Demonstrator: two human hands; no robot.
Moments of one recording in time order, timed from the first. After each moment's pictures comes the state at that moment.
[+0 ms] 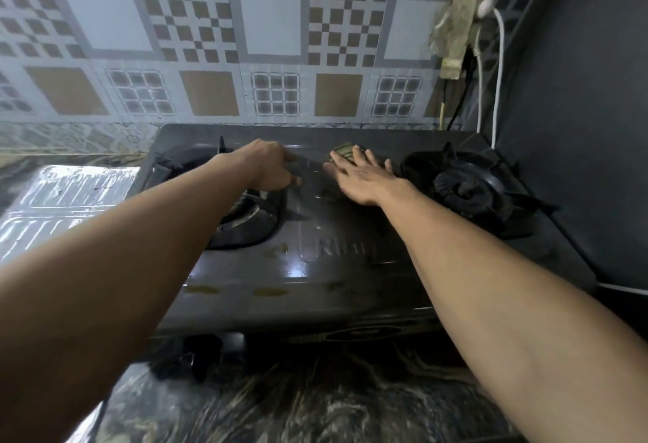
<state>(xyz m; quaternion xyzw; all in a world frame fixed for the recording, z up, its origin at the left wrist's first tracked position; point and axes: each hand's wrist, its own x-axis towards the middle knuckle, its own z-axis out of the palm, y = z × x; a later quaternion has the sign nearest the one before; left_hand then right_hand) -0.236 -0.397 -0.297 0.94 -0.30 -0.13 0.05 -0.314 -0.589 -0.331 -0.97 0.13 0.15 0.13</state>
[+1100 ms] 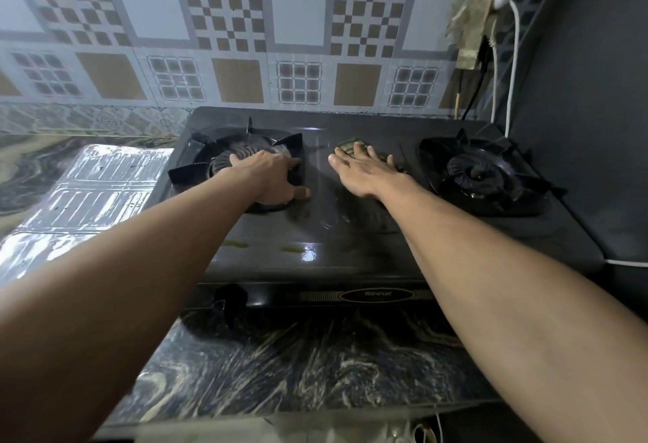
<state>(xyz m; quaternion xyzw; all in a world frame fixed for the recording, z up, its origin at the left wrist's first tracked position) -0.309 -0.352 -0.305 0.96 -0.24 -0.12 0.00 -0.344 -0.544 -0.333 -0.97 0.13 0.13 0.14</state>
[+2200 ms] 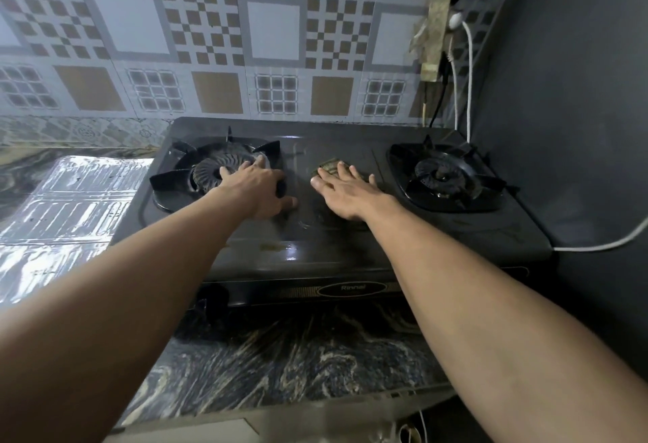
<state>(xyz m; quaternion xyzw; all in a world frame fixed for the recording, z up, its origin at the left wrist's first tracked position) -0.336 -0.355 -0.312 0.96 -0.27 -0.08 -0.01 -0.395 -0.539 -0.329 -0.97 0.13 0.14 0.15</state>
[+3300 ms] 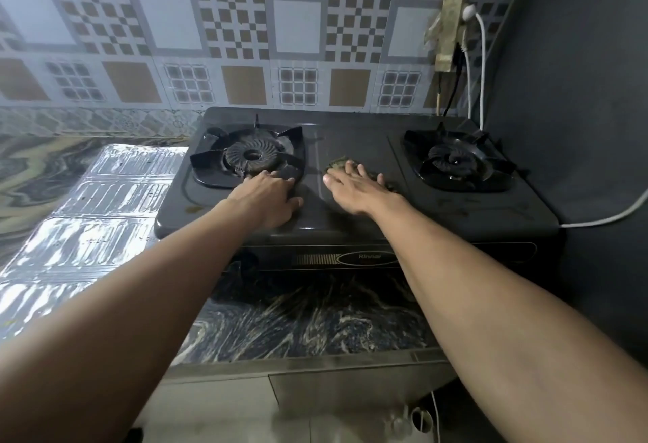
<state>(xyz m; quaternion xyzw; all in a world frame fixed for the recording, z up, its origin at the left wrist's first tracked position) -0.387 -0.311 -0.330 0.95 -0.29 -0.05 0.01 -0.436 -0.499 -0.326 -0.97 0.12 0.13 0.18</state>
